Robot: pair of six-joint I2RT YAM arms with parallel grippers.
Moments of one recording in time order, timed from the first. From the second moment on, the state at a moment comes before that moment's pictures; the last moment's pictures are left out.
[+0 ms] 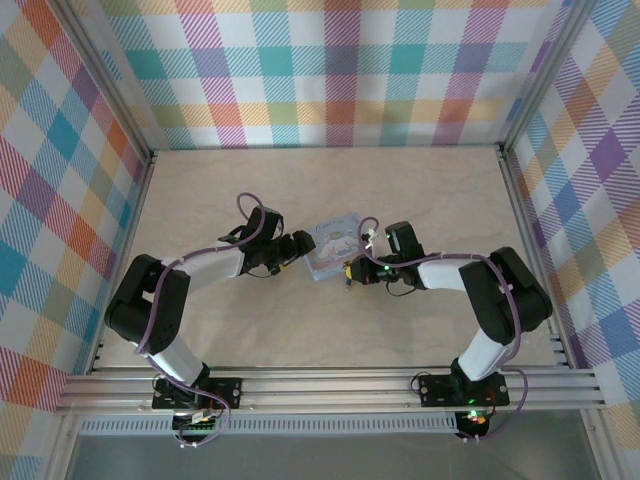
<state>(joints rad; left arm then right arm) -0.46 1.64 0.89 -0.14 0.29 -0.91 0.46 1.67 0.67 0.16 -0.63 0.37</state>
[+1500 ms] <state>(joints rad) -0.46 1.63 0.88 -0.14 0.27 -0.91 0.44 1.66 0.58 0.42 -0.56 0.89</state>
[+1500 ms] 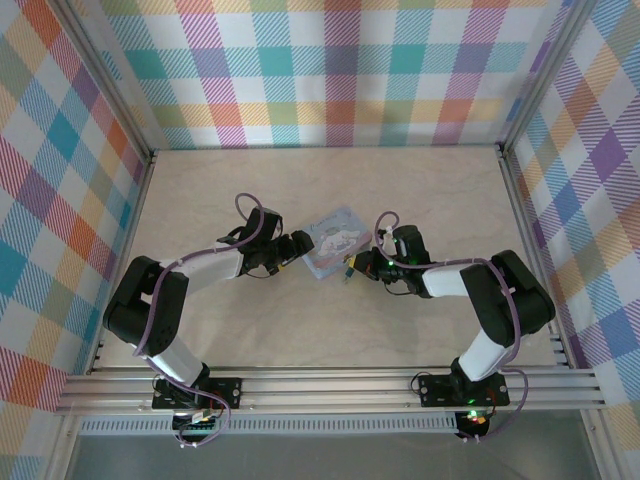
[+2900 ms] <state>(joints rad) -0.46 1.62 0.87 -0.14 0.27 -0.91 0.41 1.59 0.58 0.37 -0.41 0.91</state>
